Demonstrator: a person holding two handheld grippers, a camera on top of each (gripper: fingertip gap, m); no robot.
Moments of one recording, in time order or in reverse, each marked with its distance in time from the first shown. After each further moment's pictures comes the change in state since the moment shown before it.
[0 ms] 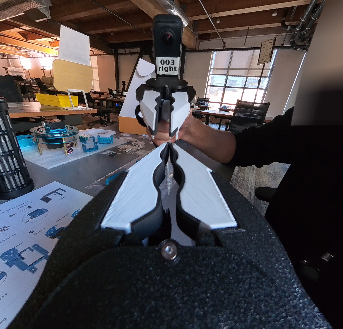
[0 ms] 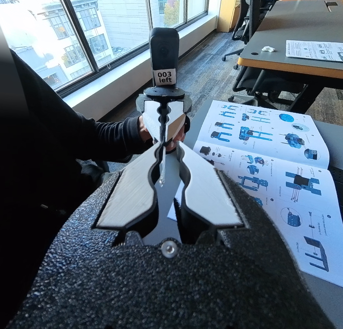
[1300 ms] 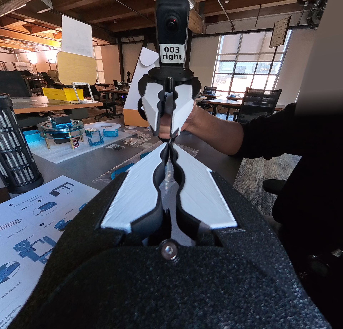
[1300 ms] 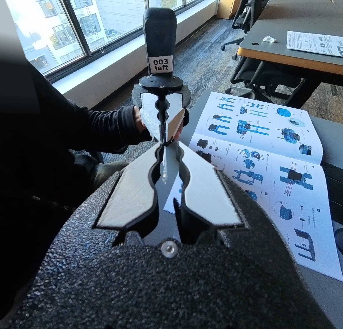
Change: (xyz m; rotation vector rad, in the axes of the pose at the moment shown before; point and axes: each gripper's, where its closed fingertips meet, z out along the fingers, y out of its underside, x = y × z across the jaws) left arm -0.002 0.008 0.003 -0.058 -0.031 0.036; right arm 0.001 0.009 0.001 -0.059 0.019 -0.037
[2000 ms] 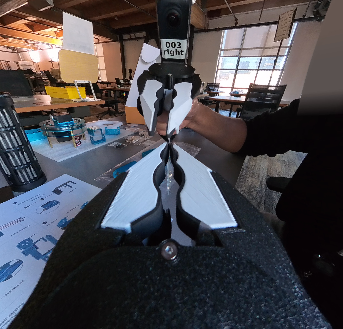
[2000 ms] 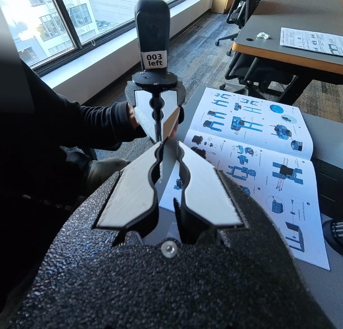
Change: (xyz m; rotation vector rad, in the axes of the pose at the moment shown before) left arm -0.001 0.004 0.003 -0.017 -0.011 0.013; right arm 0.006 0.005 -0.001 -0.025 0.035 -0.015
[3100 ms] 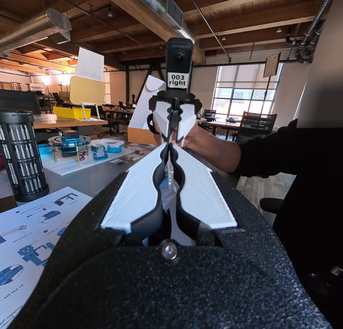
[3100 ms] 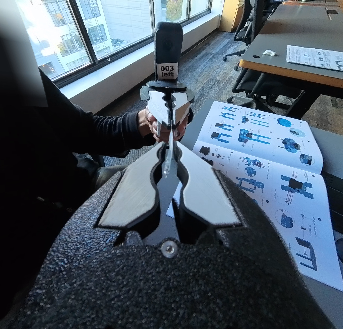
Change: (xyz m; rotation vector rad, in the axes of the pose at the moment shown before) left arm 0.000 -0.026 -0.020 0.147 -0.006 -0.036; right arm -0.013 -0.015 -0.004 0.067 -0.052 -0.004
